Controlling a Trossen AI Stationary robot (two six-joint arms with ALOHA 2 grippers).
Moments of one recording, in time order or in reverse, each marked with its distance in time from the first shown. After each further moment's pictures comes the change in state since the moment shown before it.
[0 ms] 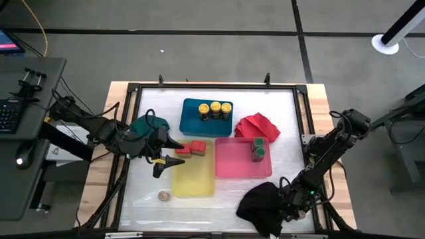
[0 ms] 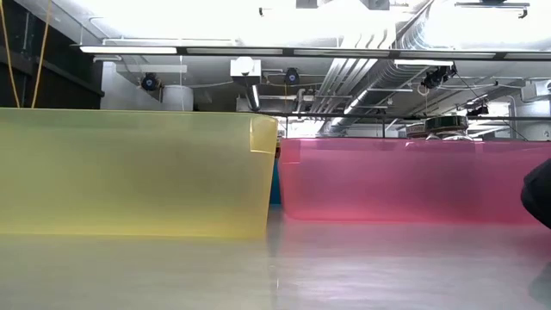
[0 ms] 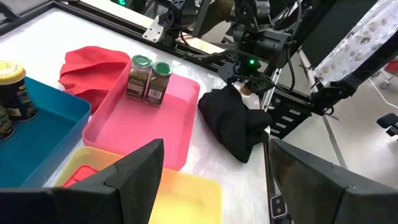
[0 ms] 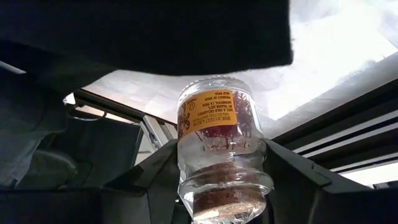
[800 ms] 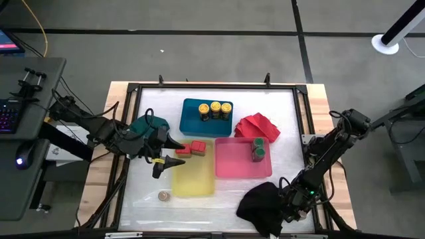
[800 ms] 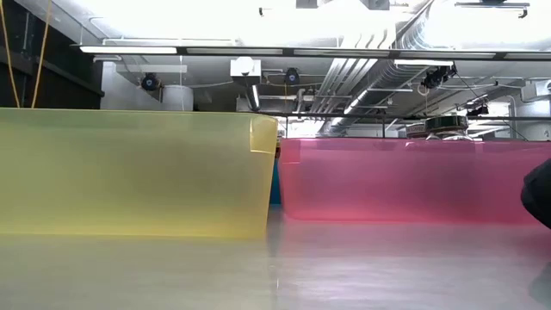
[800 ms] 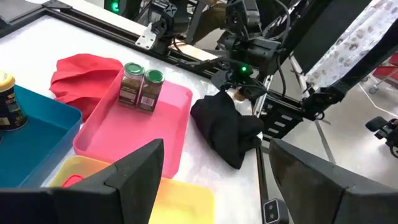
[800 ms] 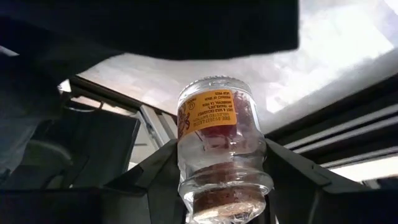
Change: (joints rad) left arm 0.000 0.000 0.000 0.041 0.008 0.013; right arm 0.000 0.000 0.000 0.004 -0.027 -0.023
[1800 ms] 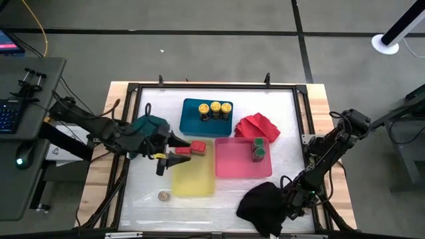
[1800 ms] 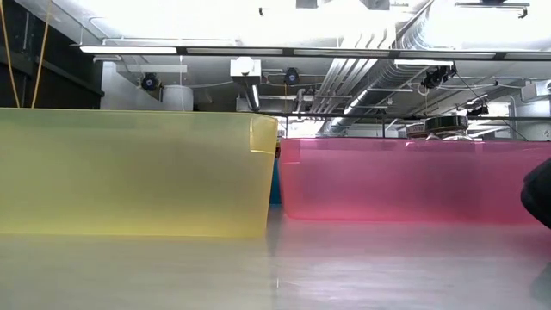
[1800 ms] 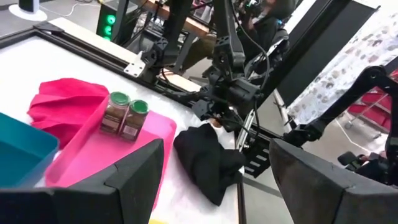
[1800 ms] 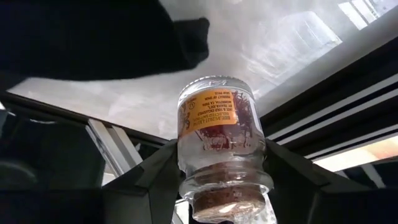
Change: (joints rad) left arm 0.033 0.024 0.000 0.168 0.001 -0.018; right arm 0.011 0.001 -0.005 -0.131 -0.034 -0.057
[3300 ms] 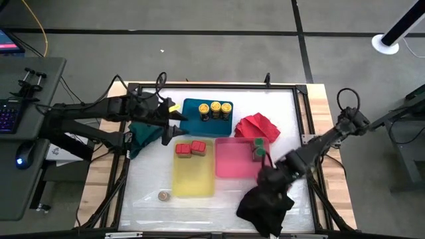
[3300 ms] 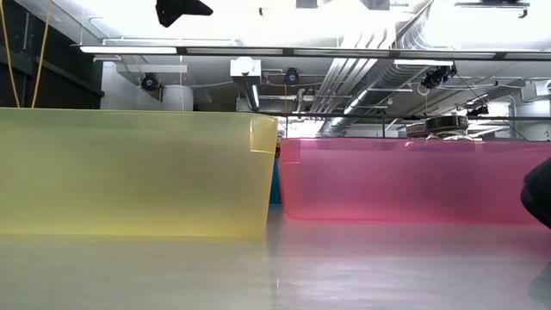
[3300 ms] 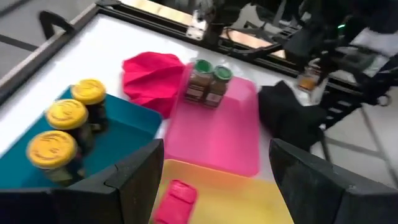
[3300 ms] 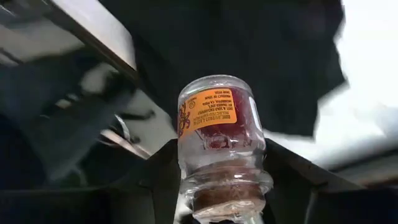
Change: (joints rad) left arm 0.499 -0.046 0.000 -0.281 0.425 0.334; right arm -0.350 0.000 0.495 -0.439 0.258 -0.478
